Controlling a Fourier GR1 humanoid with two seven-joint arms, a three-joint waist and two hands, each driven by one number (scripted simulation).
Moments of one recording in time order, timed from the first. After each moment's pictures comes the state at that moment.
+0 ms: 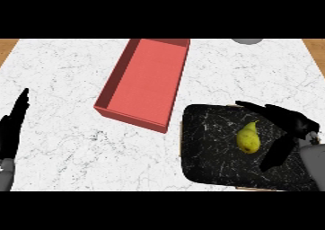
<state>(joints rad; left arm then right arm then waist) -0.09 0.45 0.06 -1.33 -0.12 0.19 0.07 -0.29 -0.45 0.11 -1.41 0.30 0.71 0.24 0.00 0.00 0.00</state>
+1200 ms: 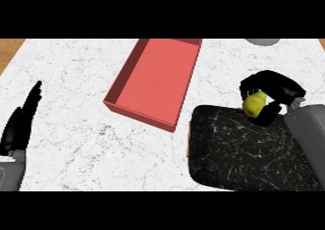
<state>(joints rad) -0.15 0.38 0.08 -1.33 -0.19 0.13 0.06 -0.60 -0.48 0.19 -1.05 0.73 0.39 -0.21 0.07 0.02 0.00</state>
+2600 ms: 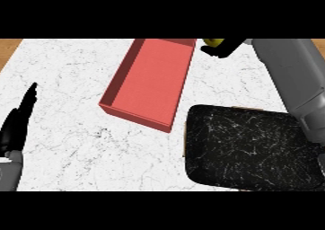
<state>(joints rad) -0.15 0.38 0.11 -1.30 -0.20 0.13 0.06 -1.27 -0.31 -0.04 -0.46 0.68 0.14 -0.66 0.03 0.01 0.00</state>
